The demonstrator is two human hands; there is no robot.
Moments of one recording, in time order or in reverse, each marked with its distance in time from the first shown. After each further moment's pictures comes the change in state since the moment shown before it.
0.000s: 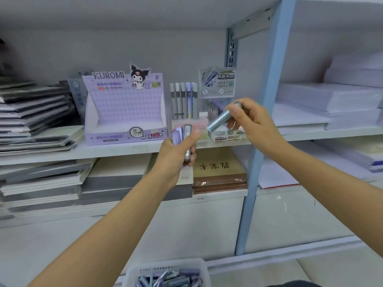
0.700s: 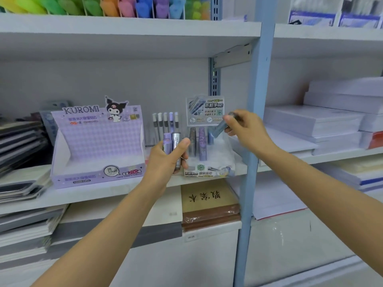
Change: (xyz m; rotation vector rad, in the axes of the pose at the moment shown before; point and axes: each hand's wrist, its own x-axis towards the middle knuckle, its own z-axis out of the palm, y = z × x) left_hand 0.073 0.023 0.010 0.254 0.005 0.198; right_hand 0.075 0.028 -0.035 -0.308 0.211 0.165
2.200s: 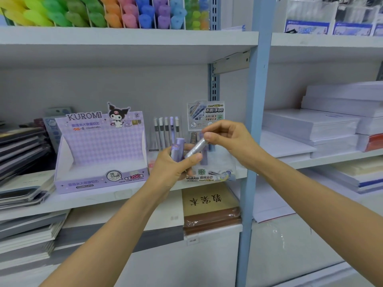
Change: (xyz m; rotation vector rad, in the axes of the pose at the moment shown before) left_hand -0.007 0.009 0.002 -0.024 -0.174 0.015; right_hand -0.020 -0.022 0.015 0.529 -0.314 -0.078
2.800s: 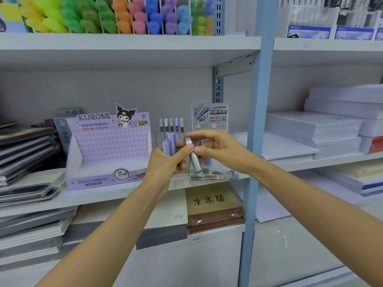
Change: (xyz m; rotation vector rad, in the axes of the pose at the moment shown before) left_hand -0.004 0.012 -0.008 -0.159 0.192 0.014; right_hand -0.005 -0.011 0.028 -0.109 -0.268 0.029
